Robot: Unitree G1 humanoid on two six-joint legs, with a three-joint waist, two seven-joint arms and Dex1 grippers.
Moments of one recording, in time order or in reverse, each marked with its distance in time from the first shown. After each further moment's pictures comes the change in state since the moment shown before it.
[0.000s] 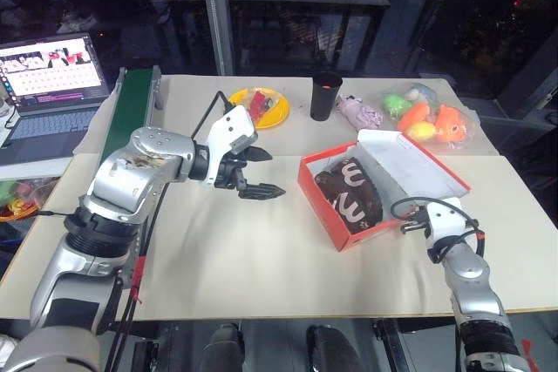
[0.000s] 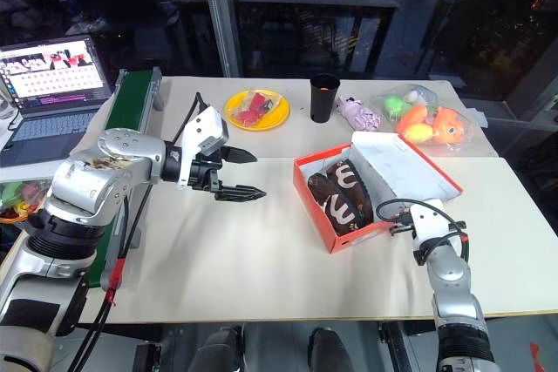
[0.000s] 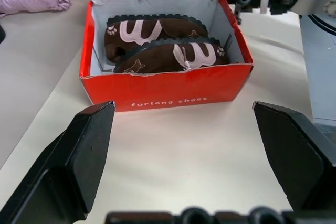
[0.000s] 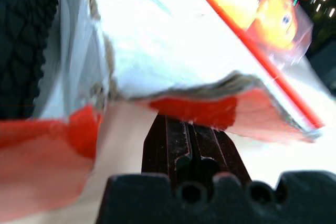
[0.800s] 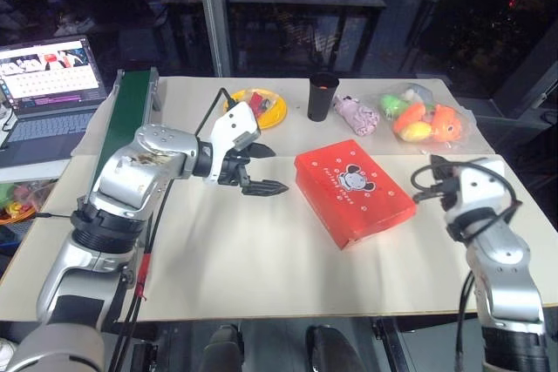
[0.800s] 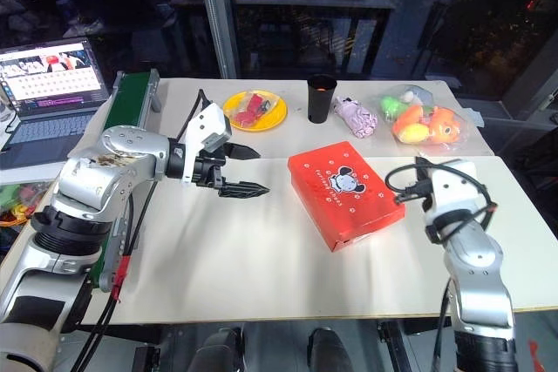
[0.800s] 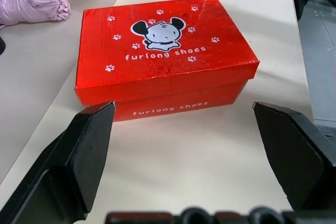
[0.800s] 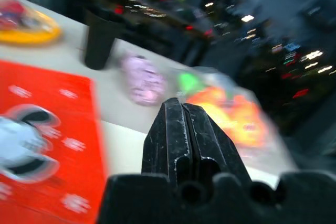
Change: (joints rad) left arm -0.021 -0.037 -0.005 0.043 0.013 -0.033 -0.004; right arm -0.014 0.016 -0.044 -0.613 0.260 0.453 0.114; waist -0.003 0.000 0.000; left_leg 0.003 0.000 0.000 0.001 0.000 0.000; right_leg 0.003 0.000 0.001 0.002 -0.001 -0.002
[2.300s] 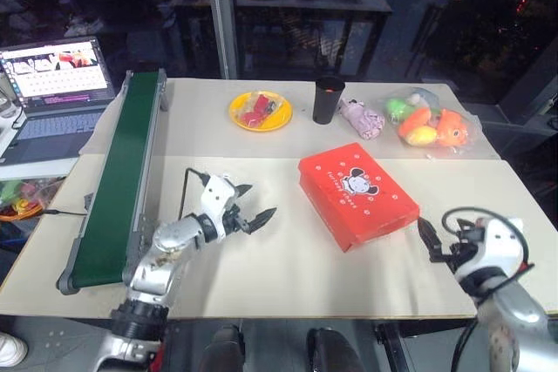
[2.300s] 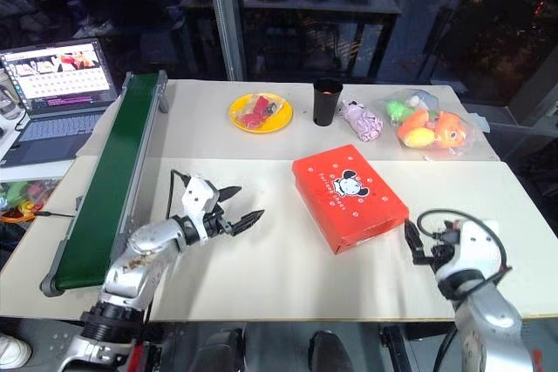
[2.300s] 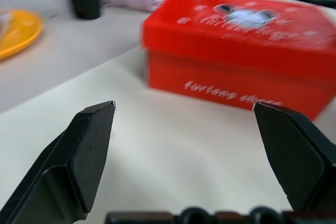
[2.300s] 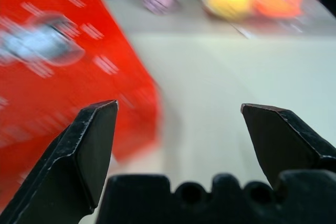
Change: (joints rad) left arm 0.622 -0.324 0.151 0.089 0.158 -0.596 0.438; right arm 0.421 0.164 -0.197 -0.067 0.092 0.043 0.015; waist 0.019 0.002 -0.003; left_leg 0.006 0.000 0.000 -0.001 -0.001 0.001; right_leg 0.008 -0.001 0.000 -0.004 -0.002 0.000
